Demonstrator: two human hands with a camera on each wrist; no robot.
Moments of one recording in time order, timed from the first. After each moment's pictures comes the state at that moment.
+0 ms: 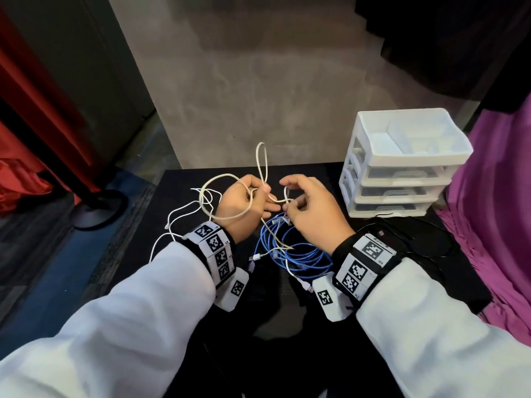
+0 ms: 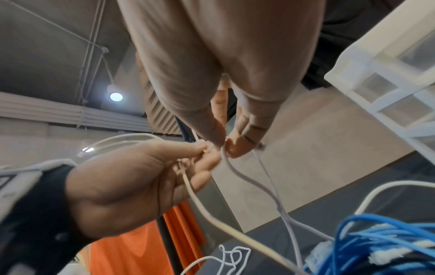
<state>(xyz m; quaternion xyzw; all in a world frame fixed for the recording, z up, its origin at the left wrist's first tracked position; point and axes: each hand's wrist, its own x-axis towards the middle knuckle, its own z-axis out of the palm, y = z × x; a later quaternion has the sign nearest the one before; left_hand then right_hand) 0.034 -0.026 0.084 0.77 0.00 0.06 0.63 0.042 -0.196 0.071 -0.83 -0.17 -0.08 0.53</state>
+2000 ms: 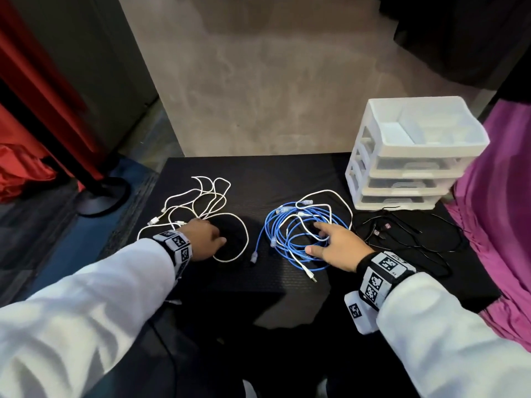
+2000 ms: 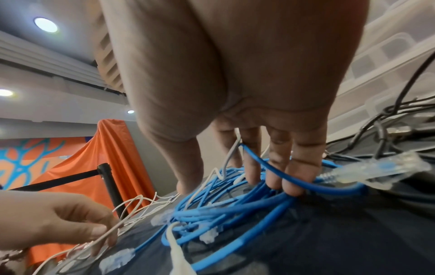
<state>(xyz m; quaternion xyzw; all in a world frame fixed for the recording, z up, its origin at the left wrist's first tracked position) 0.034 0.105 -0.009 0.99 -0.03 -0.16 0.02 0.037 -0.250 -0.016 -0.93 -0.08 0.17 0.31</state>
